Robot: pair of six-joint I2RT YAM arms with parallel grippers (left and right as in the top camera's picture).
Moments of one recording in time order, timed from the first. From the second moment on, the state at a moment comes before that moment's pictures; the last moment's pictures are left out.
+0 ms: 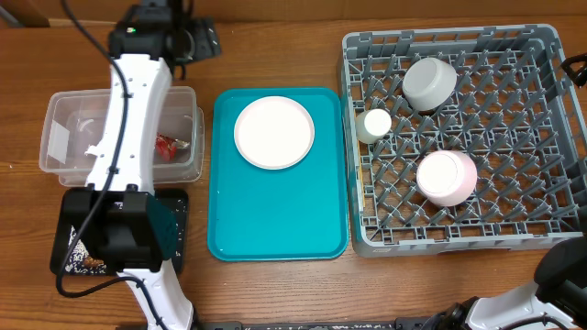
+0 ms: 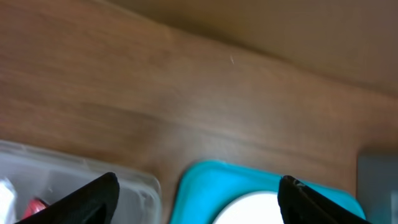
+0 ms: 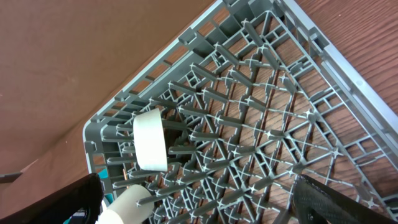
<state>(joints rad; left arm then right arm) -0.03 2.02 2.04 -0.89 -0.06 -0.34 -0.66 1.79 1.89 -1.10 -0.59 0.10</state>
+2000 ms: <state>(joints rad) 0.24 2.02 2.07 -0.84 0.15 -0.35 0.52 2.14 1.88 -0.82 0.13 0.33</state>
